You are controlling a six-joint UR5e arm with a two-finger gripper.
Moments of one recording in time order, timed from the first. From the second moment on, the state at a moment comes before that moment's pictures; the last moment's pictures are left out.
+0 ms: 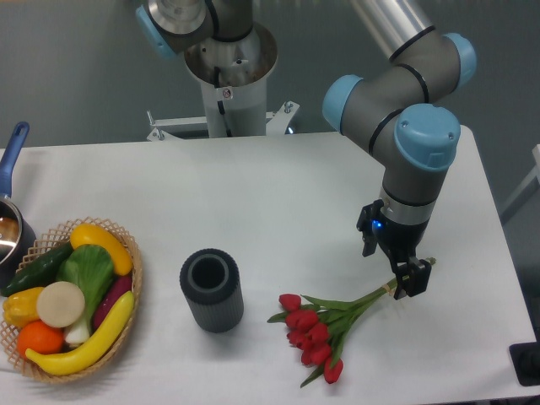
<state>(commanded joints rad) 2.64 -2.03 -1.47 -1.01 1.41 1.76</state>
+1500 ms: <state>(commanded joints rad) 2.59 -2.08 -1.56 -0.83 1.34 1.42</state>
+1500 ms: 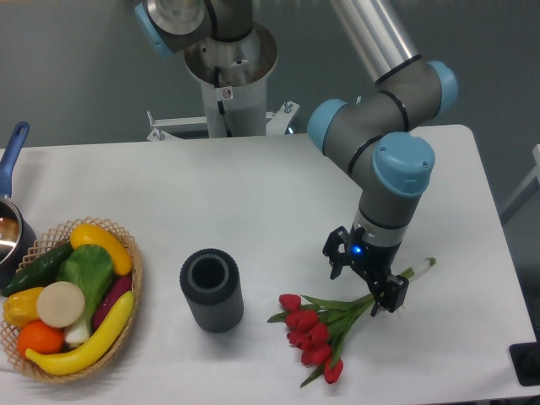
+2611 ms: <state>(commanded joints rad) 2.60 -2.19 -1.53 -0.83 1.43 1.43</state>
